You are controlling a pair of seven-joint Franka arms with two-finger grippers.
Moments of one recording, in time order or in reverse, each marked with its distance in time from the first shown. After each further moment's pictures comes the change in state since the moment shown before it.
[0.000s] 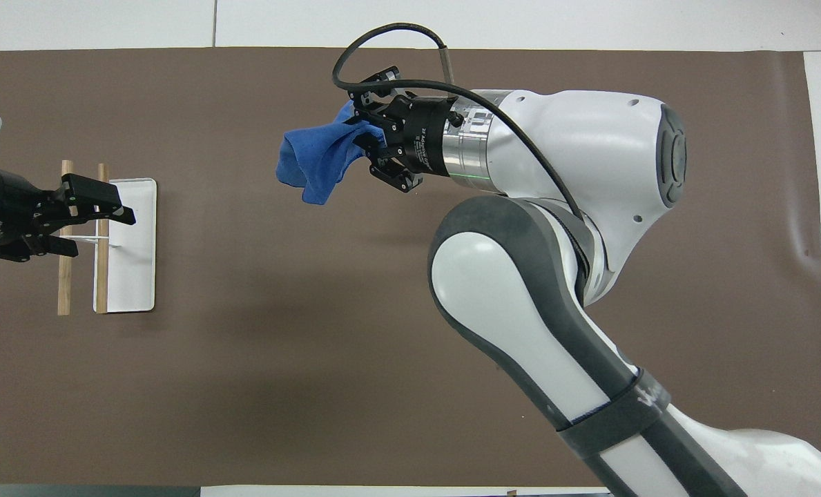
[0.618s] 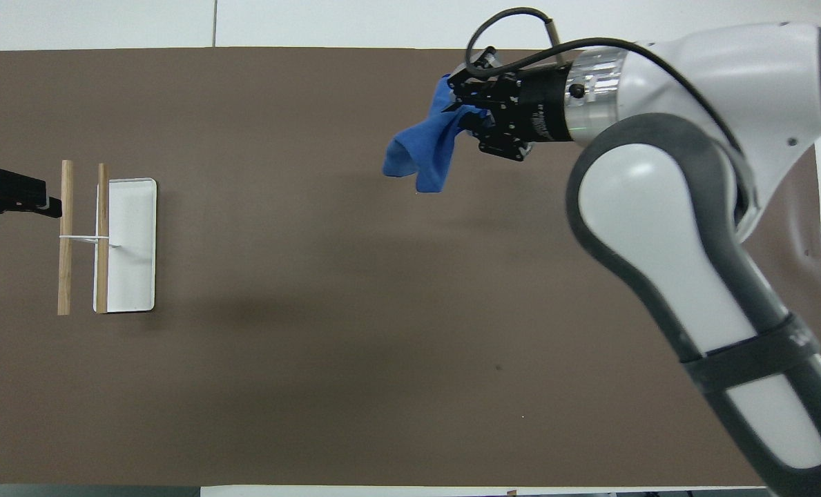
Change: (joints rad) left arm 0.066 0.046 0.008 0.165 0.155 -0.100 0.311; right arm -0.165 -0.025 0.000 0.003 -0.064 -0.227 -0.331
